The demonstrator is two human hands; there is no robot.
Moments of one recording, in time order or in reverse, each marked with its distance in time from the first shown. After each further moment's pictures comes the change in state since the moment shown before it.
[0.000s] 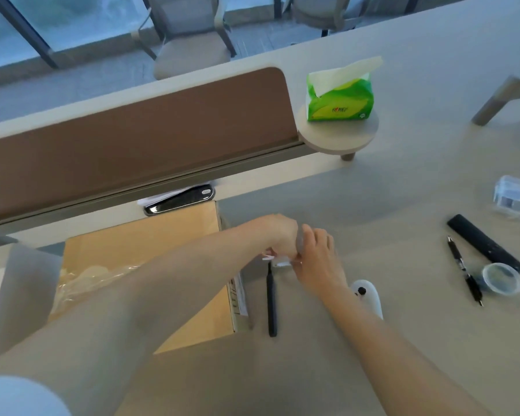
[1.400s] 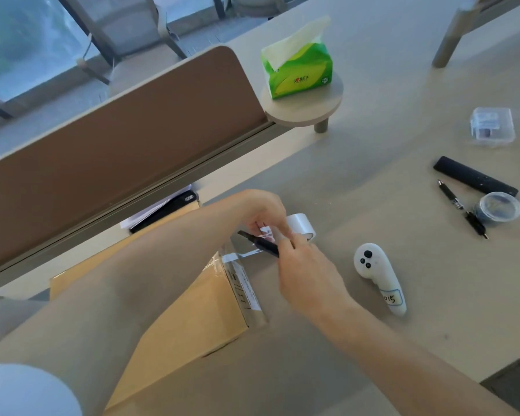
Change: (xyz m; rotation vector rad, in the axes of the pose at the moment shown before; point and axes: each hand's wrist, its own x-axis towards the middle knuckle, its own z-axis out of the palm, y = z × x) left_hand 0.035 -0.019 -0.001 -0.334 -0.179 -0.064; right_hand -0.075 -0.080 -0.041 0.011 0.057 0.020
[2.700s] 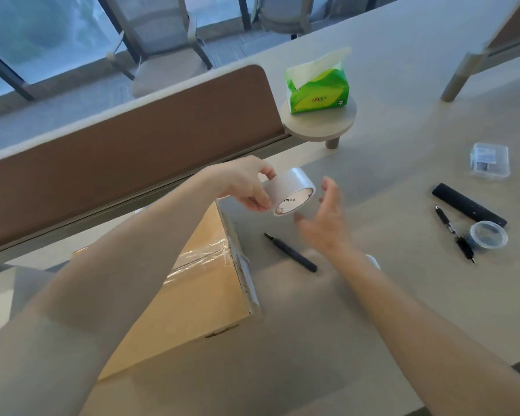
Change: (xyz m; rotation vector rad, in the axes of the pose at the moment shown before) left_hand -0.097 -0.034 -0.052 -0.336 0.268 0.278; right_hand 0.078 0.054 0.001 0.621 0.282 0.160
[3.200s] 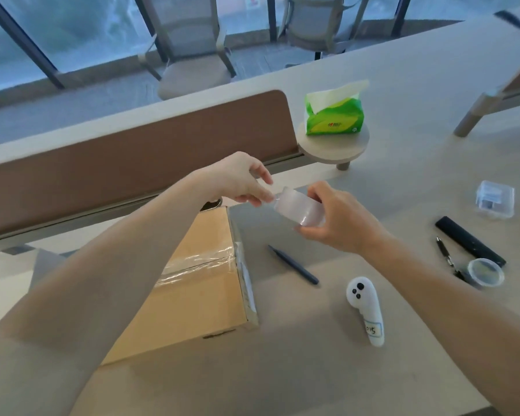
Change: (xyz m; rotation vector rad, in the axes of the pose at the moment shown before) left_hand -0.051 0.014 -0.029 -0.043 0.205 -0.009; right_hand 0.013 -0.083 -0.084 -0.372 -0.350 -0.518
